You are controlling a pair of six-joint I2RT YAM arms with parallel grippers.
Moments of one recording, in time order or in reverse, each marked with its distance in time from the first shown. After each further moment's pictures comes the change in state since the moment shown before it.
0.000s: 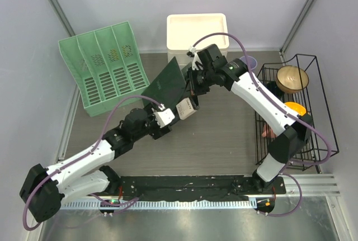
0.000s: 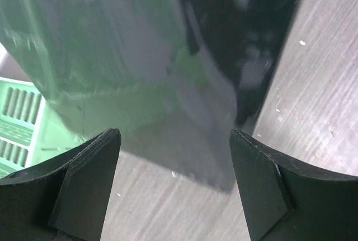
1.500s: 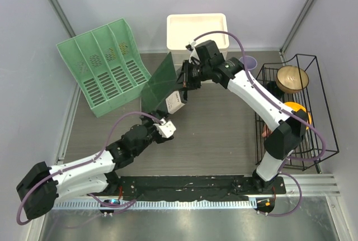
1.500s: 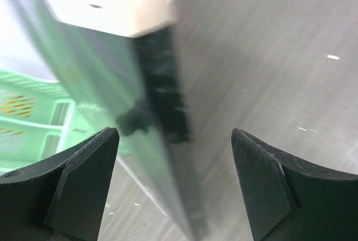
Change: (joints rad) left arm -0.175 -0.069 -0.226 0.353 -0.252 0.088; right arm -0.005 0.064 0.031 0.177 -0.130 0.256
